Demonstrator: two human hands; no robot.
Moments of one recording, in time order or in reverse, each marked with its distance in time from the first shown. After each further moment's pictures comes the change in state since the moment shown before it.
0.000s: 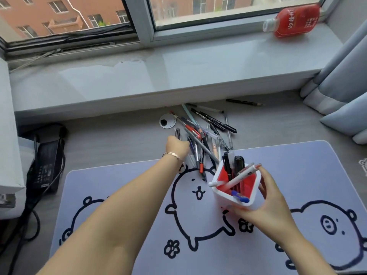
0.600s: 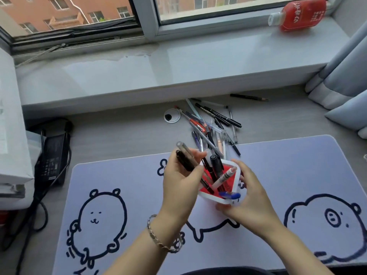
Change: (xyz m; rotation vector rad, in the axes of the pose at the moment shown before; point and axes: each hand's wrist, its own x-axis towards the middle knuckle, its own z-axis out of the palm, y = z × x) left_hand -0.161 -0.025 -0.051 -0.612 -0.088 0.463; right_hand -0.004 -0.007 0.034 -0.048 -0.118 -0.079
